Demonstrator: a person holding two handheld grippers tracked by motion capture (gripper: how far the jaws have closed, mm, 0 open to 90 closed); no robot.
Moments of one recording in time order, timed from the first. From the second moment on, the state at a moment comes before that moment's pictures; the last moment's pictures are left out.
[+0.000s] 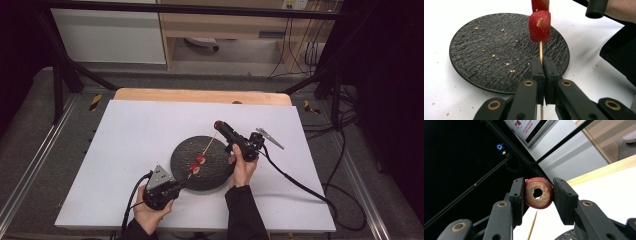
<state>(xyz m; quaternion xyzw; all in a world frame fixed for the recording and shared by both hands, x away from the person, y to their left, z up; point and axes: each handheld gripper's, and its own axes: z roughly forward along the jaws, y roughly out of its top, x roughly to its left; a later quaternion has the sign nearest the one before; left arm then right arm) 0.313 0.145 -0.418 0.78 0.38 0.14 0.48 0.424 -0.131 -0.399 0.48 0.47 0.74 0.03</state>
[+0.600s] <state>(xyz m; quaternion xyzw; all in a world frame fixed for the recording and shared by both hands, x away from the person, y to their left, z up) 0.314 0.137 -0.417 0.77 0.39 0.13 0.49 0.423 -0.128 -0.402 0.49 0.46 0.74 0.02</state>
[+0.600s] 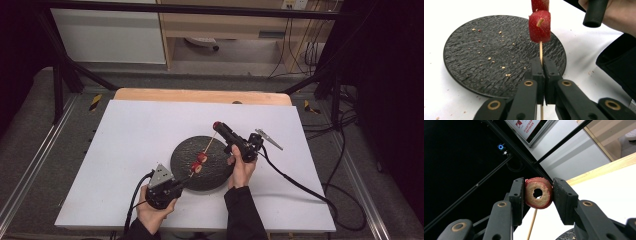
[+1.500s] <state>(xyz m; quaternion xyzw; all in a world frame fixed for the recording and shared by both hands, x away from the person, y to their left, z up) 0.327 0.127 -0.413 0.75 0.40 0.13 0.50 0.418 -0.124 -0.407 0.48 0.47 0.74 0.01</state>
